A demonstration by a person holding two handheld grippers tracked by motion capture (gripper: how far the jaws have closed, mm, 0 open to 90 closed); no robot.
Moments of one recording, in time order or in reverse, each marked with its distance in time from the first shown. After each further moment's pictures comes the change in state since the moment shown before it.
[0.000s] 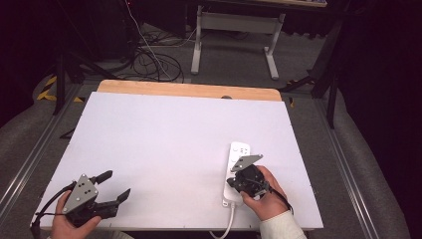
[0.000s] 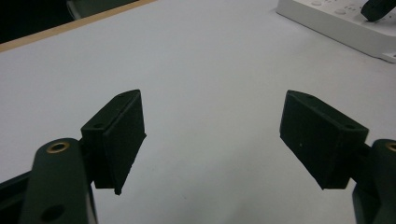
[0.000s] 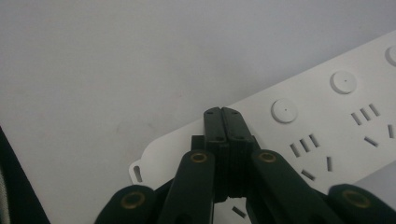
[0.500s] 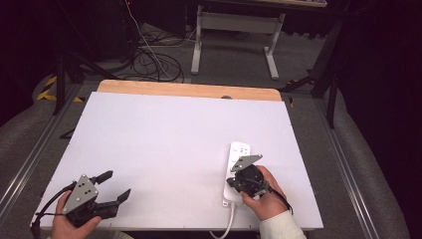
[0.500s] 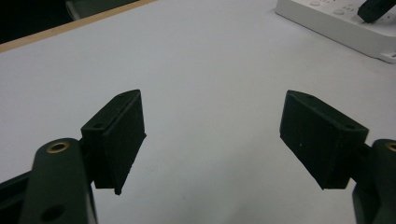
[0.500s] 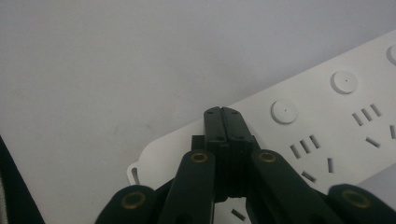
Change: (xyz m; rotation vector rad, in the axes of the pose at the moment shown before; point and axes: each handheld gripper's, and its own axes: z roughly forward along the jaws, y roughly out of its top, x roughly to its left) left arm -0.001 0.000 0.000 -0.002 0.001 -0.003; right arm -0.001 -0.001 0.002 -0.004 -0.002 0.003
